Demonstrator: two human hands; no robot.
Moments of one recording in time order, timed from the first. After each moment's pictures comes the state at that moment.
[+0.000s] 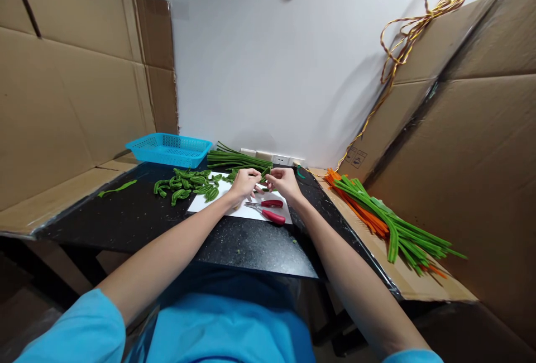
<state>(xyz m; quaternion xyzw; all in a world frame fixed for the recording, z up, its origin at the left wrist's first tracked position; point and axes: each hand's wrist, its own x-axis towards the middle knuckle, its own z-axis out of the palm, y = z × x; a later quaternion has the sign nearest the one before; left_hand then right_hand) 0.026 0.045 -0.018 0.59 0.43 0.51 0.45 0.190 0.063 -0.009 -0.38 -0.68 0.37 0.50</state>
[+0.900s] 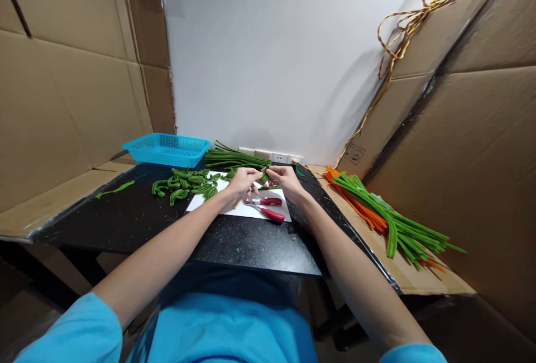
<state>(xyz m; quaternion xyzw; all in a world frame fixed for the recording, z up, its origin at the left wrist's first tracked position) 0.019 0.038 -0.006 0.62 0.41 0.46 0.49 0.199 0.057 -0.001 -0.32 -0.69 0.45 0.47</state>
